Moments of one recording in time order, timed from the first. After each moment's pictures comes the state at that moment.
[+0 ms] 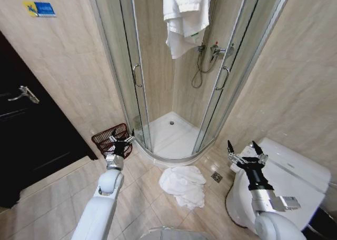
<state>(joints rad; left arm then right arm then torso) 1.28 -1.34 -0.54 -1.88 -0.14 -0.08 -0.11 -1.71 1.56 0.83 2.36 0.22 0.08 -0.20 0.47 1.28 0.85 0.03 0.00</state>
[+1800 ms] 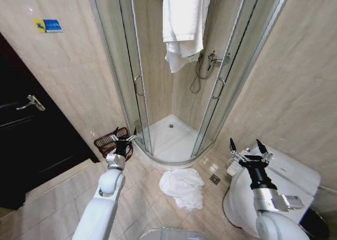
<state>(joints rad) 1.29 -1.35 -0.53 -1.93 -0.15 -0.04 -0.10 -1.71 1.56 0.84 2.39 0.20 0.05 -0.17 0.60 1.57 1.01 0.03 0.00</state>
